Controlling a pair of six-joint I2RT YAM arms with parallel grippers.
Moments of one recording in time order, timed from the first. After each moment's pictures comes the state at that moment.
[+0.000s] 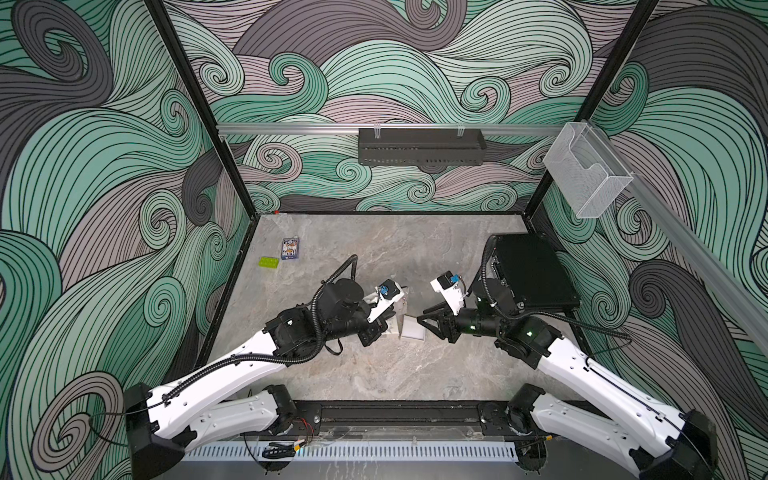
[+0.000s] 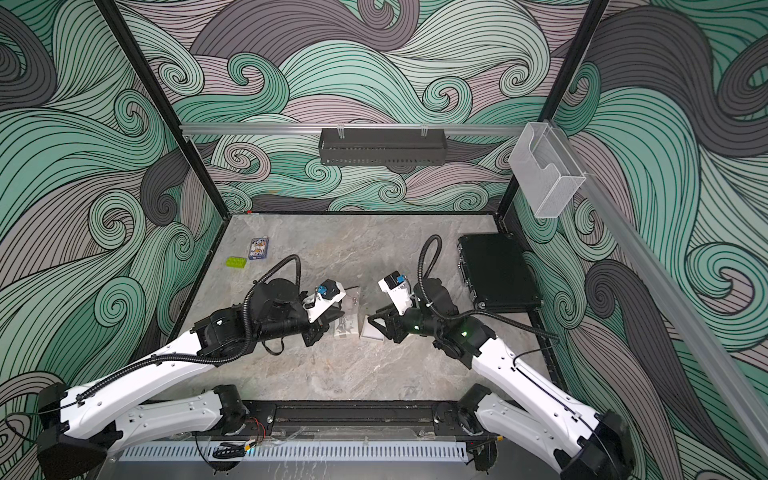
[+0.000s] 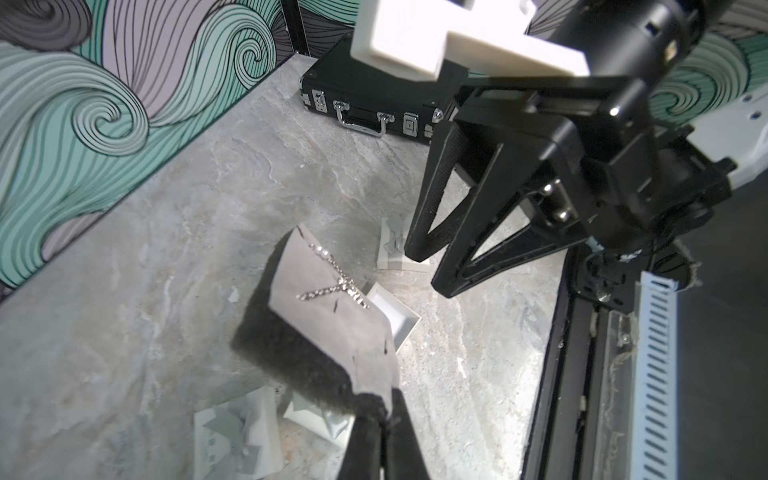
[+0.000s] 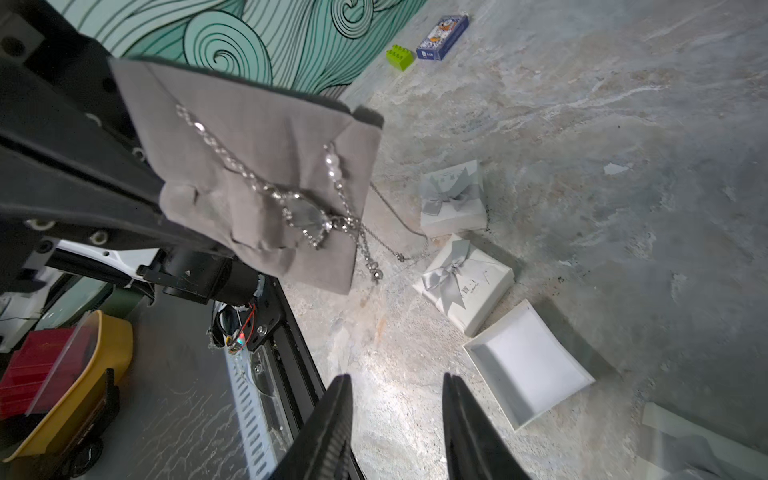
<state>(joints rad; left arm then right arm) -0.97 0.99 0.97 -0.54 0.03 0.17 0.70 0.92 0.71 -0.34 -0.45 0.23</state>
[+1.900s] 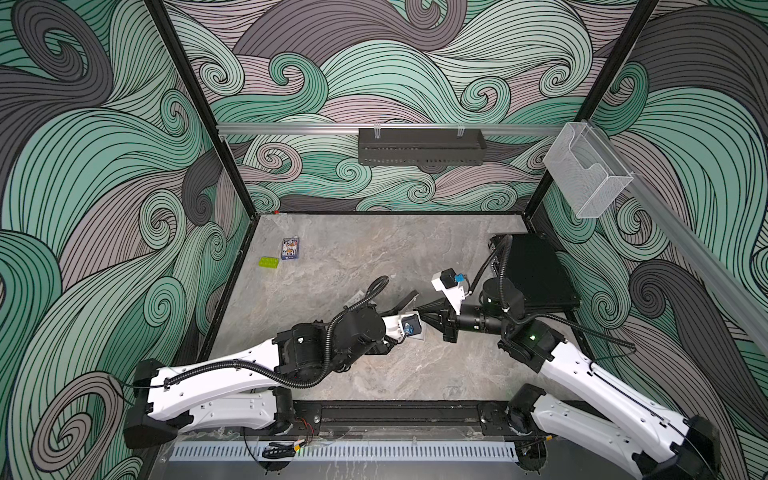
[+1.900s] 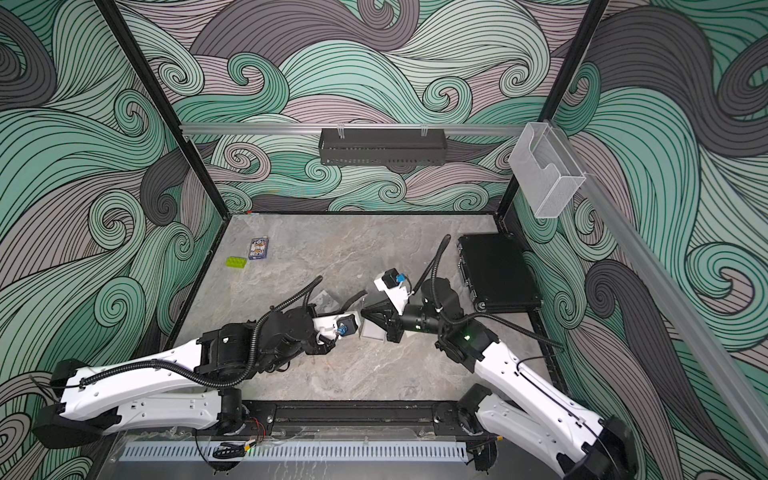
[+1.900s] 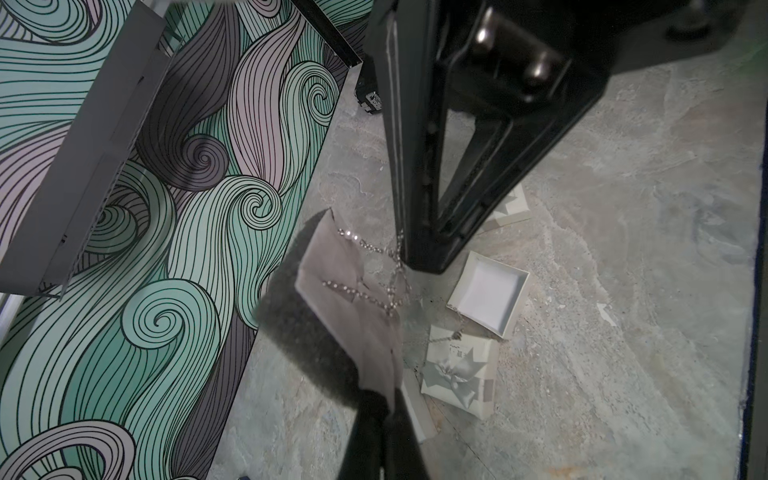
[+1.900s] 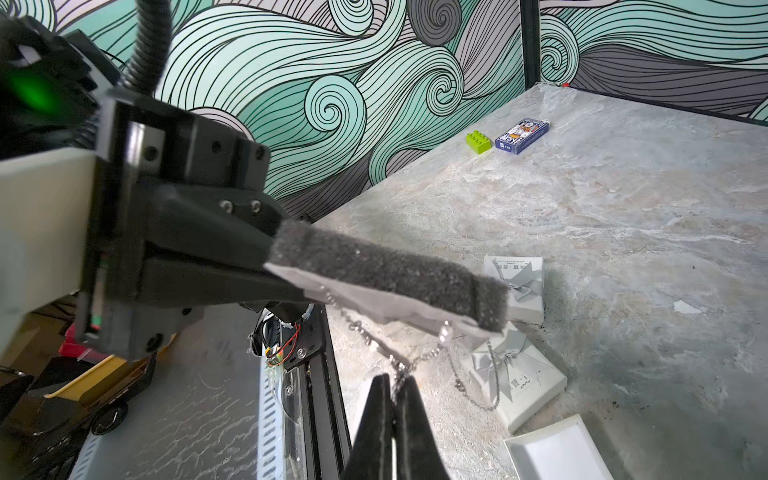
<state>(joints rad) -1.27 1.01 0.99 -0.57 -0.52 0.47 0.70 0.86 0.69 -0.16 -0.59 0.16</state>
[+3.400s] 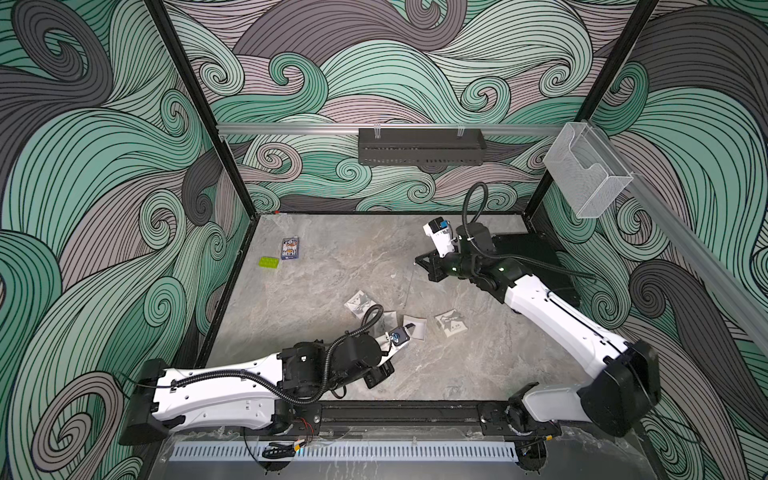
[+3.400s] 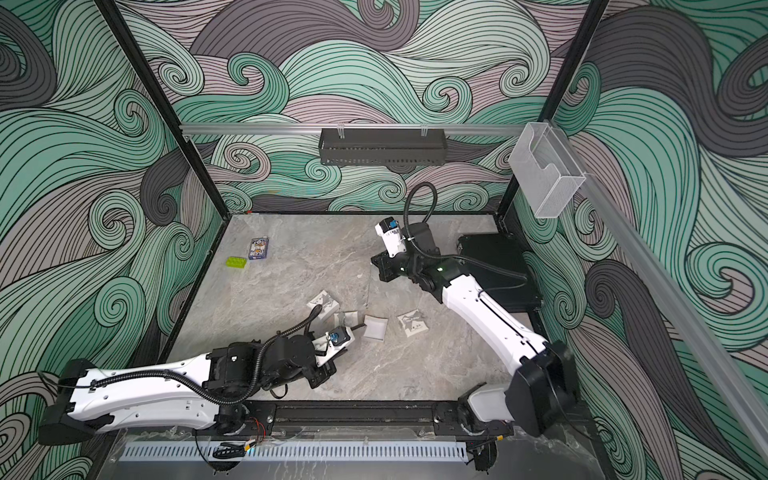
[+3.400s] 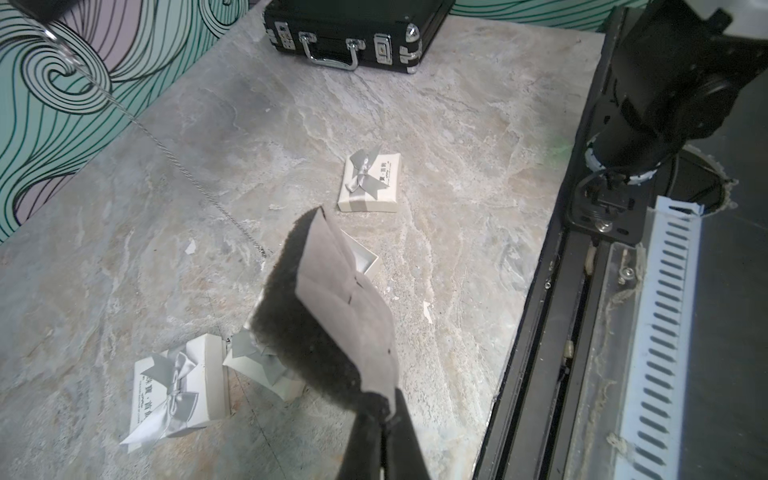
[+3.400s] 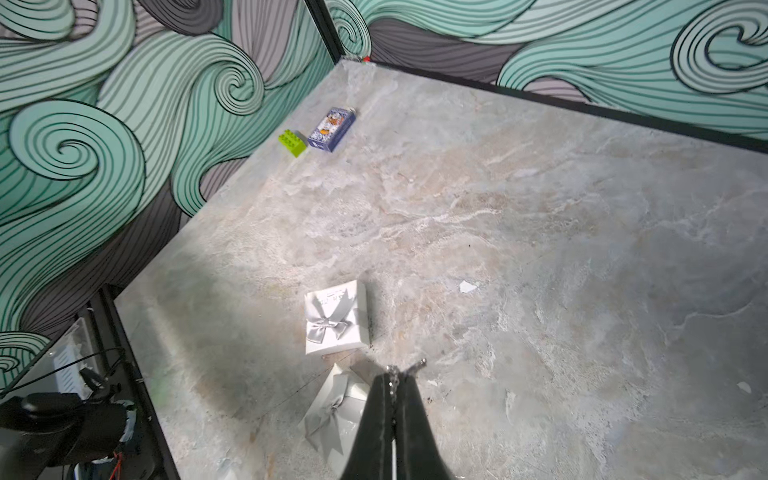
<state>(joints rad) -1.34 0.92 0.74 -0.47 -0.33 -0.08 0.52 1.44 1.20 -0.40 -0.31 0.10</state>
